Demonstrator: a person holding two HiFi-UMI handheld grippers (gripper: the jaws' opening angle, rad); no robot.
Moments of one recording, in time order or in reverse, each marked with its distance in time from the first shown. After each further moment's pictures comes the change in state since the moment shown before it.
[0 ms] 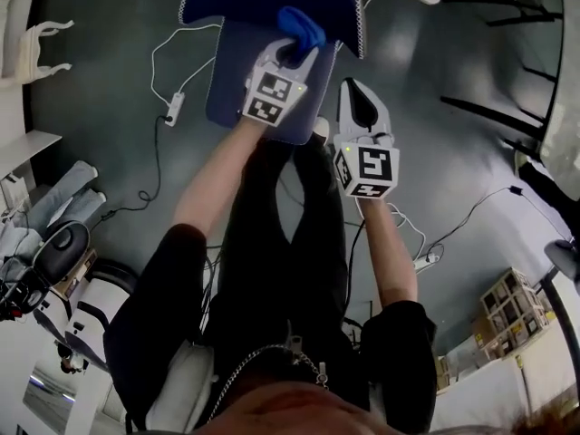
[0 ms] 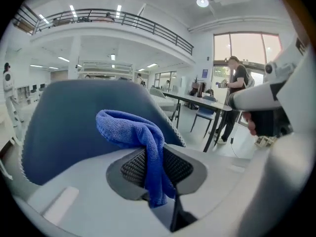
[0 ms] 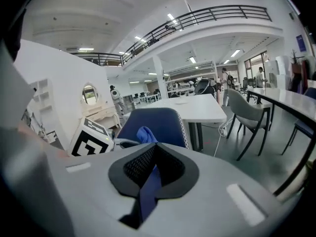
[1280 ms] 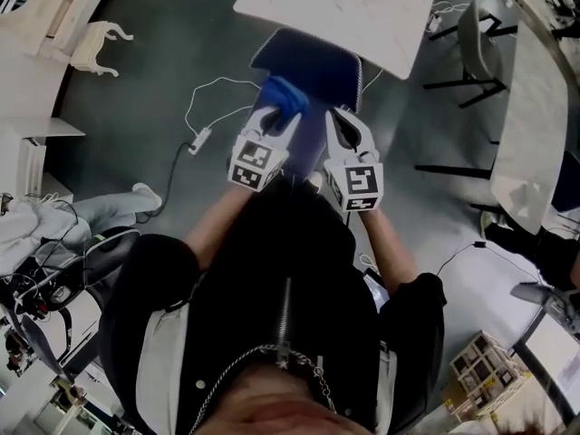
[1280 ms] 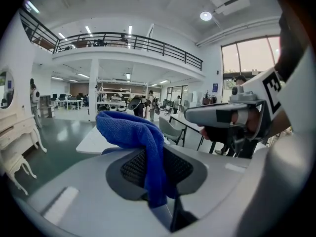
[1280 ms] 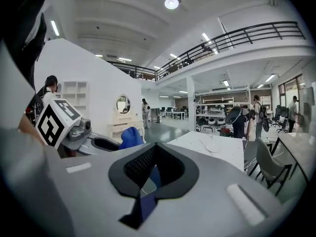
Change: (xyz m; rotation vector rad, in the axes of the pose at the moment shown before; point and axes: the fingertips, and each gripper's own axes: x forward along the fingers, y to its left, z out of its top) left arm -0.278 -0.041 0.181 -0.060 -0.125 0.172; right arm -0.123 0.144 0.206 -0.277 -0.163 0.263
